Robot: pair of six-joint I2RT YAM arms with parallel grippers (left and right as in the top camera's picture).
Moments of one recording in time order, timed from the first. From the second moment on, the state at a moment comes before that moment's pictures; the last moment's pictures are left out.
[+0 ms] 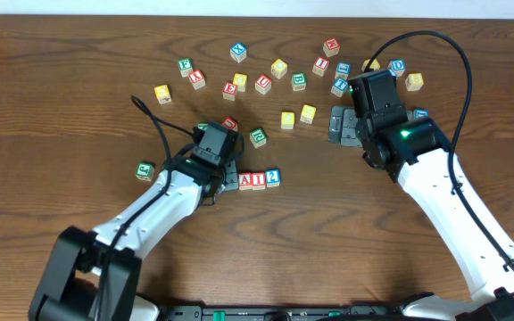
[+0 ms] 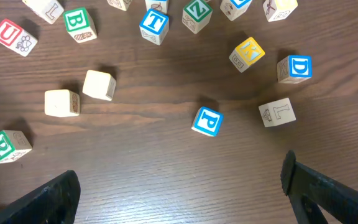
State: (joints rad) left arm -0.45 1.59 0.86 -0.47 -0.07 -0.57; right arm 0.36 1.48 1.26 -0.78 0.29 0.39
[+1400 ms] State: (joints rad) left arm -0.47 1.65 0.84 -0.39 0.02 -0.59; right arm 0.36 1.48 1.26 -0.78 0.29 0.38
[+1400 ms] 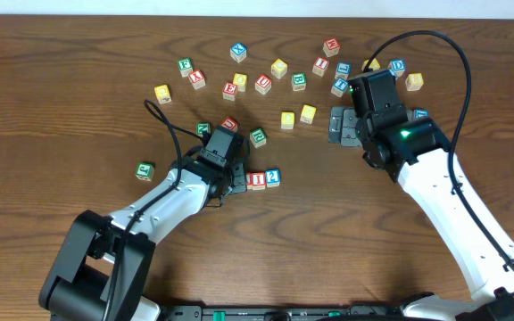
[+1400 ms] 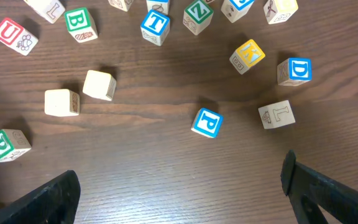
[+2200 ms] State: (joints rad) left arm -0.47 1.65 0.84 -0.37 0.08 -0.56; right arm 0.36 1.48 1.26 -0.77 0.29 0.38
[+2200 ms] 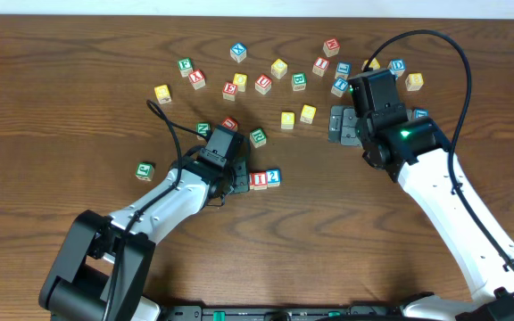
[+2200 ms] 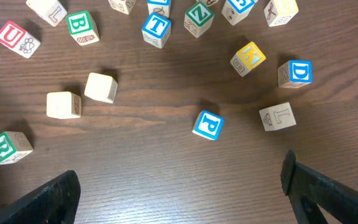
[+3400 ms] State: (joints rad) left arm -0.46 1.65 0.84 -0.38 0.08 -0.57; right arm 0.36 1.52 1.25 -0.76 0.26 0.38
